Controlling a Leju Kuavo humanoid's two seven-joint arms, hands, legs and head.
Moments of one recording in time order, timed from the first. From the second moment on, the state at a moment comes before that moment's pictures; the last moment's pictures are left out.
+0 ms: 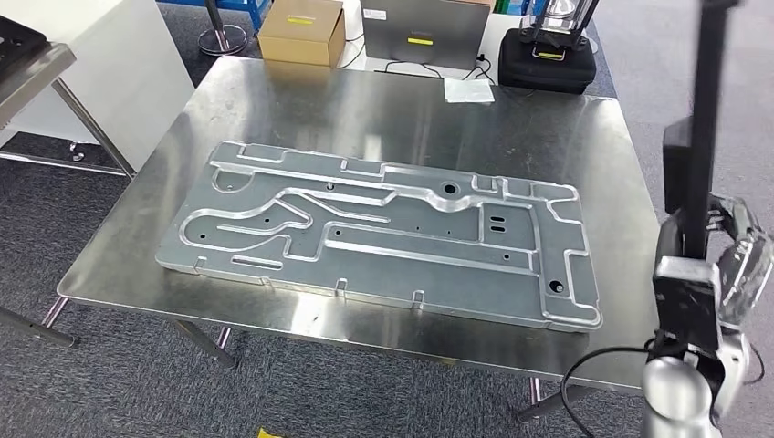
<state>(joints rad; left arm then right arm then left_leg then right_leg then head) -0.05 0.00 0.92 -0.23 -0.50 0.11 -0.43 -0.14 -0.09 -0.17 -1.81 0.72 -0.38 -0.19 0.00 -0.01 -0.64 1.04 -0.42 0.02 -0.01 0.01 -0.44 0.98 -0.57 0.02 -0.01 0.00</state>
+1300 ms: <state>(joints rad) -0.10 0.01 0.86 -0.23 -0.71 0.04 -0.37 -0.71 -0.01 0.32 -0.93 1.29 -0.17 0.00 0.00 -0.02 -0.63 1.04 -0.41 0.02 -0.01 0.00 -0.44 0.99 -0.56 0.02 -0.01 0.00</state>
